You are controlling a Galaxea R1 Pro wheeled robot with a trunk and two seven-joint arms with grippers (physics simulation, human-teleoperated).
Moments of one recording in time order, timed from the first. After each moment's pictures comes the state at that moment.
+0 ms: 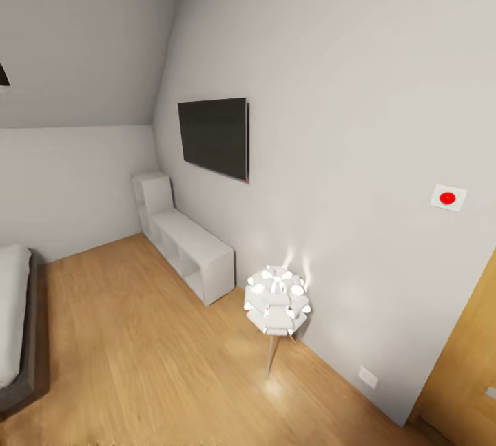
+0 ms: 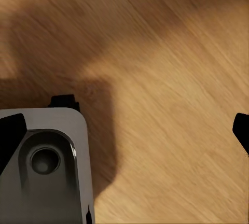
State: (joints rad) left arm -0.26 -0.02 -0.10 0.00 0.68 0.07 0.06; right arm -0.20 -0.11 -0.01 0.03 0.00 -0.11 -0.09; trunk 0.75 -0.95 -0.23
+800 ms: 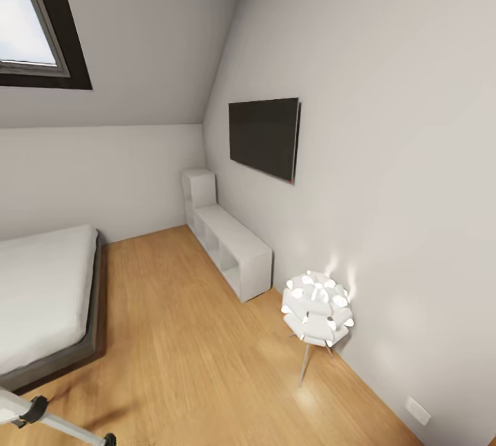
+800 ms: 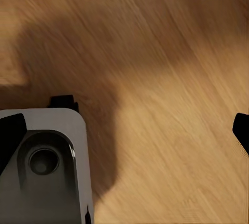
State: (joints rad) left arm -0.26 -0.03 -0.10 0.00 0.68 -0.01 0.06; right arm -0.20 -0.11 -0.01 0.03 0.00 -0.11 -0.09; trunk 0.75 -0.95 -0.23
